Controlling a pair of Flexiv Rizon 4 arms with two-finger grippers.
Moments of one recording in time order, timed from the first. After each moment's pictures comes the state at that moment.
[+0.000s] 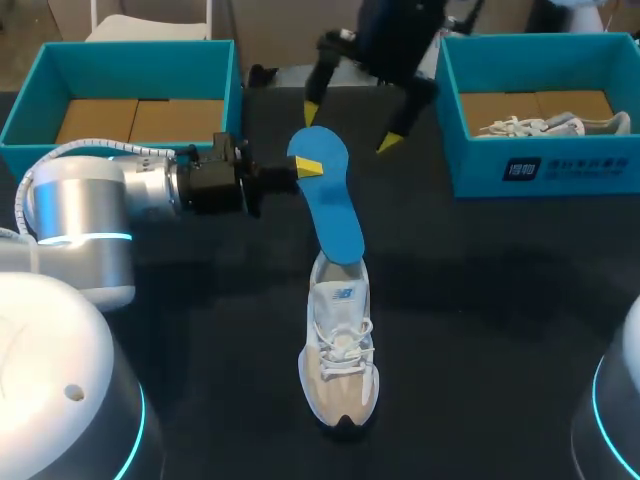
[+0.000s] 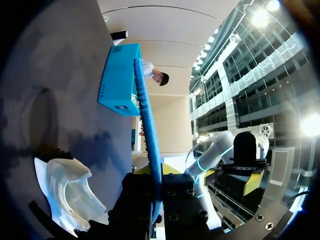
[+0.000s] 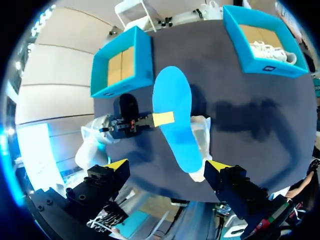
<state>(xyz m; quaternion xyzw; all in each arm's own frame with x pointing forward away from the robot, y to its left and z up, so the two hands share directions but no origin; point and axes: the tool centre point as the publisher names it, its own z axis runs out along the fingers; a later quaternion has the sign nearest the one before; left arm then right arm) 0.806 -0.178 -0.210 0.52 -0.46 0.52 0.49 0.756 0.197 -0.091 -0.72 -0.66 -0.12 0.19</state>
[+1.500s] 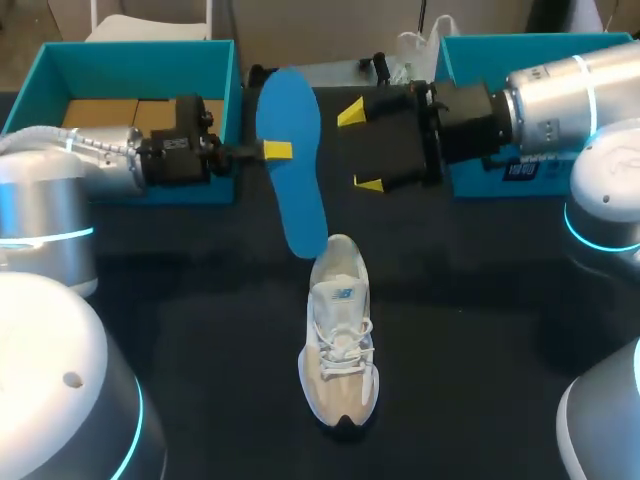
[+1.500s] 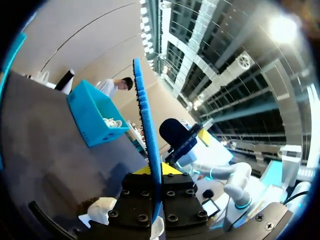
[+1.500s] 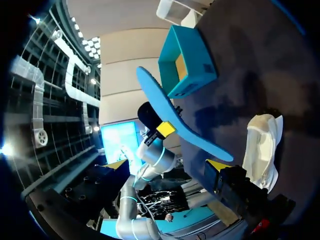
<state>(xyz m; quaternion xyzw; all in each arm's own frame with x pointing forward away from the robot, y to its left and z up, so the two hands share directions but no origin) 0.812 -0.133 -0.180 0.31 -0.62 0.65 0.31 0.769 0.193 -0.132 -0.60 -0.51 -0.40 0.47</state>
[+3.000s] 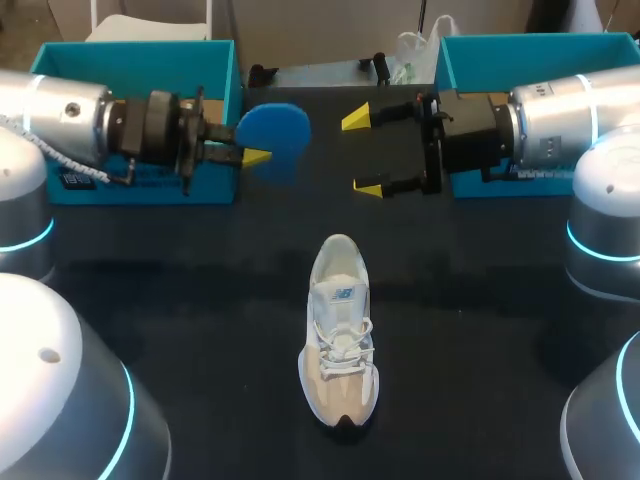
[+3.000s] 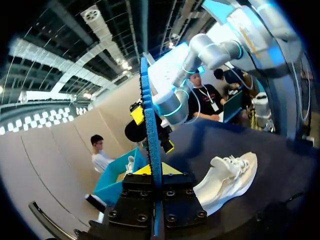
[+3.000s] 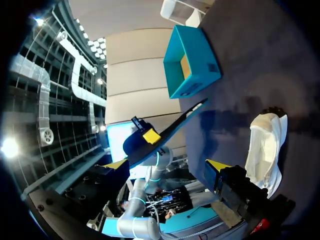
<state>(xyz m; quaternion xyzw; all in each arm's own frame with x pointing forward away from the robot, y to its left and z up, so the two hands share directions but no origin) 0.793 -0.108 -0.153 -0.22 -0.73 0.62 -0.16 0.766 0.191 -0.135 -0.59 -0.50 -0.42 0.48</state>
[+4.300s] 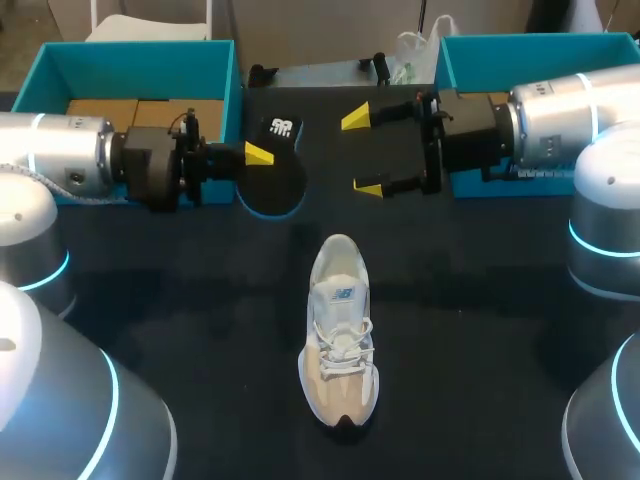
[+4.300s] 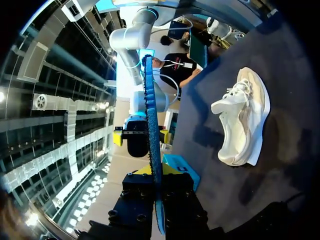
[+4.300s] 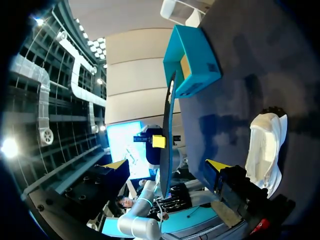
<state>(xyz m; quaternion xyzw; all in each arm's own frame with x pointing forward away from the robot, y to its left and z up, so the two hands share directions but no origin) 0.795 -0.115 -0.164 -0.47 -0.57 0.51 -0.44 0.766 0.191 -0.134 -0.59 -0.50 -0.42 0.48</state>
